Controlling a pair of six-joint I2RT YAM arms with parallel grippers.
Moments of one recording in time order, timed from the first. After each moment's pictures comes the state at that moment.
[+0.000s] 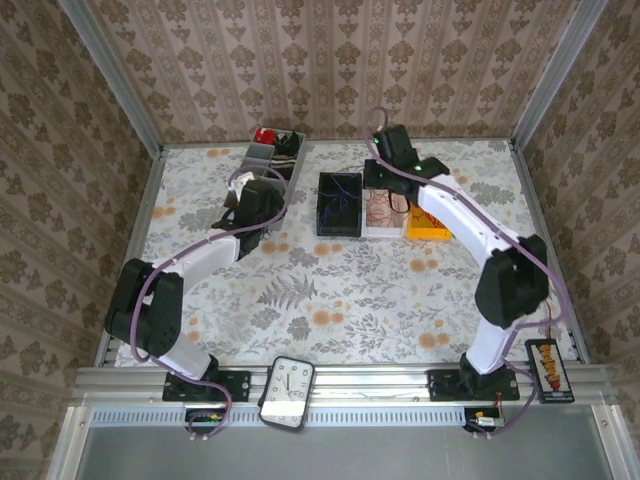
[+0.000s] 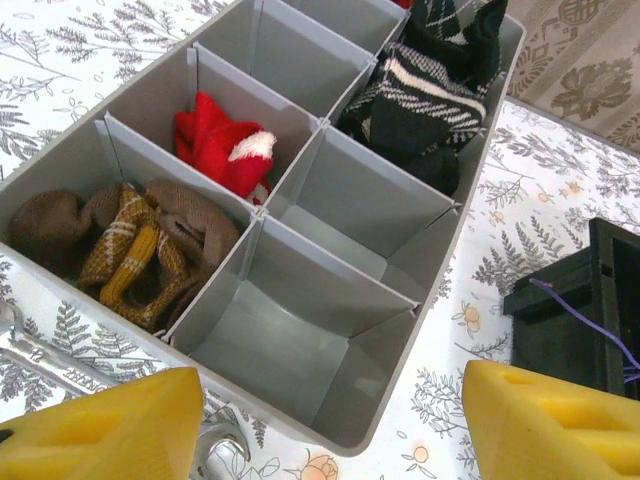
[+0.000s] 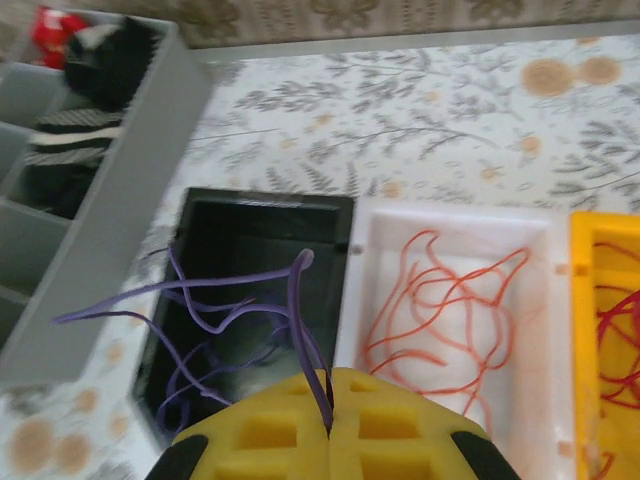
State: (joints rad) left arm -0.48 1.56 0.95 -0.03 -0.34 -0.65; right arm 0.42 1.80 1.65 -0.62 0.19 0.36
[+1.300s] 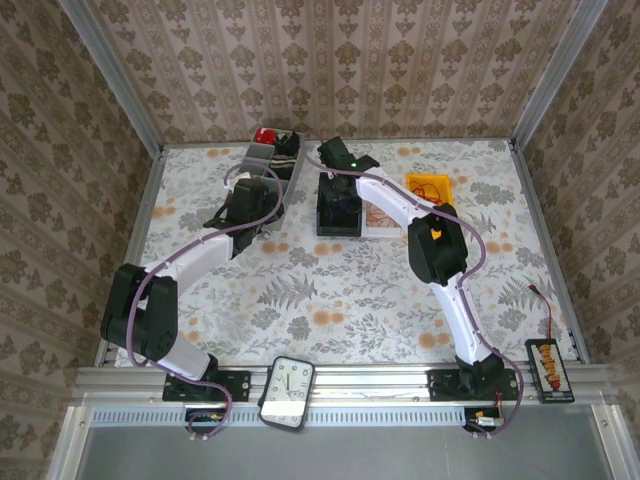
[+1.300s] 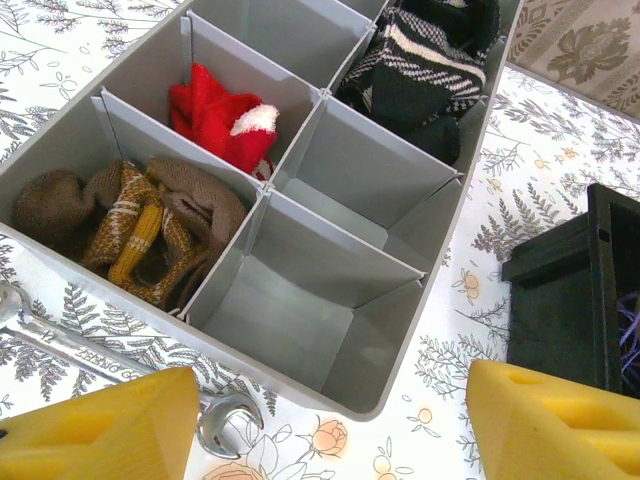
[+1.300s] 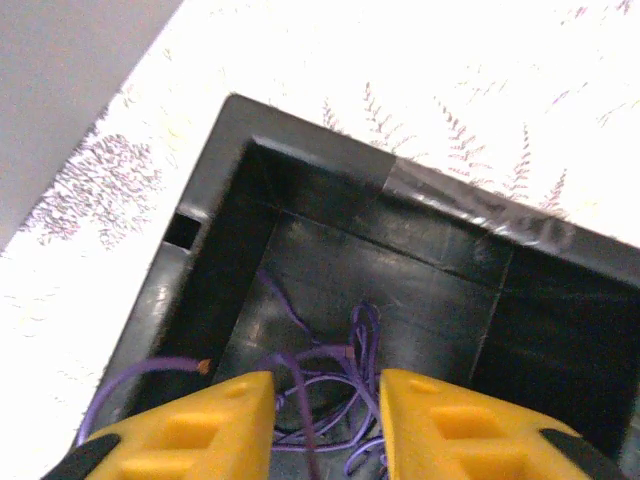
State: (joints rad) left arm -0.44 1.52 0.96 -0.11 -0.24 -0.61; right arm 0.52 2.35 2.12 -0.75 0.18 0.18
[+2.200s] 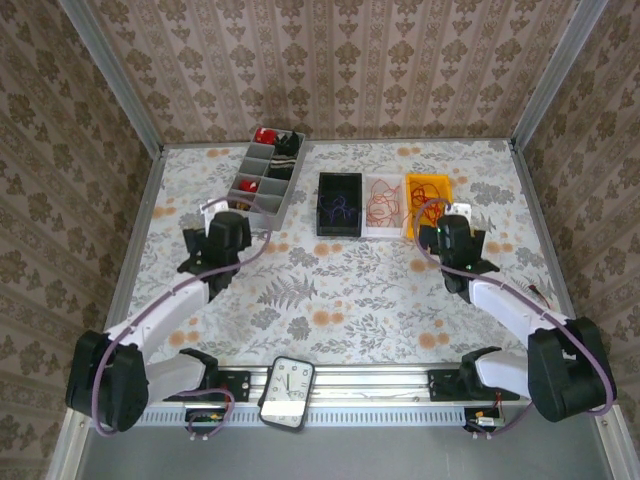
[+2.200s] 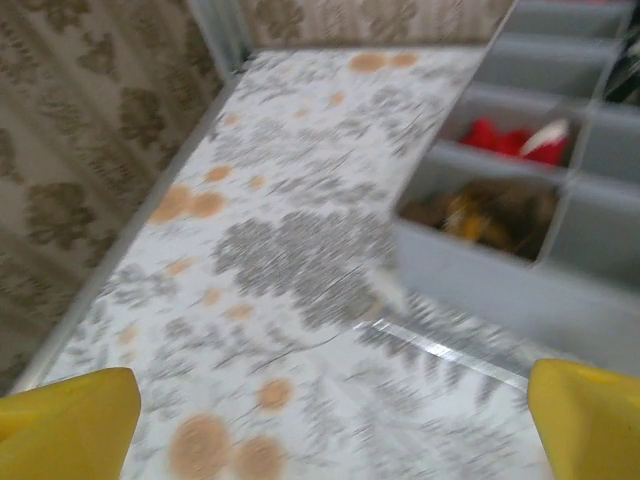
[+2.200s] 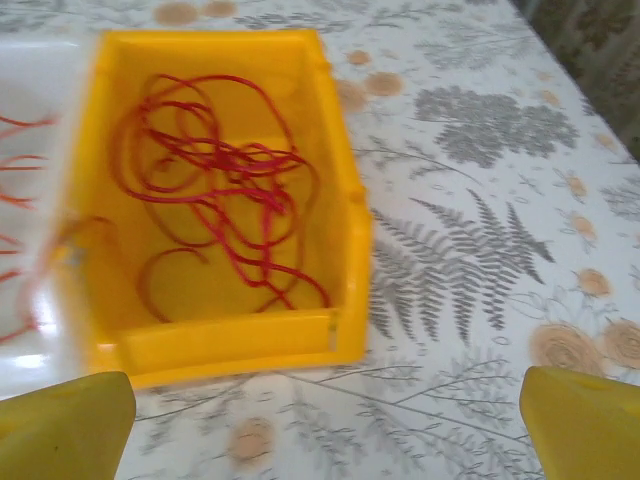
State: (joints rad) left arm -0.43 1.13 0.62 -0.11 -0.68 -0.22; right arm 0.21 1.20 0.52 0.06 0.47 0.19
